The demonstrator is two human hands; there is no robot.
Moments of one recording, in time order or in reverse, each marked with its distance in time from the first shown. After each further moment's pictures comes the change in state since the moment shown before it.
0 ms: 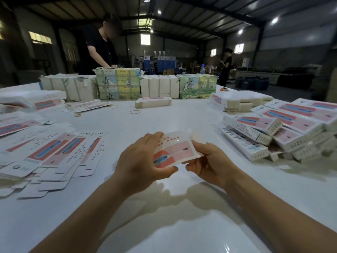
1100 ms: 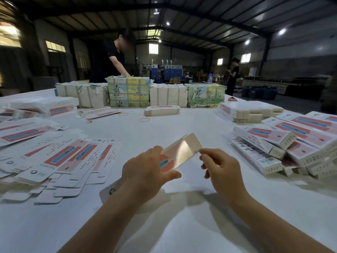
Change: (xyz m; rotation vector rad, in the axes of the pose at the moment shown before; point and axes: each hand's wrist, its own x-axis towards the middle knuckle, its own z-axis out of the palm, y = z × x) left_hand 0.002 -0.009 -0.006 0.140 -0.006 -0.235; right_hand -0.005 0.016 0.015 -0.856 0.580 -0.596
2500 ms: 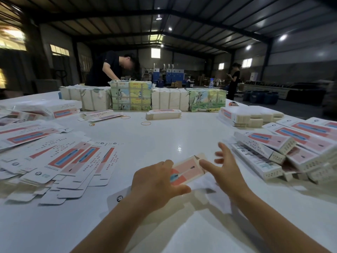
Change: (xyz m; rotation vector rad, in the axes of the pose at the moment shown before) left_hand -0.008 0.011 0.010 0.041 -0.154 0.067; right_hand 0.014 0.003 -0.009 -0.064 -0.134 0.337
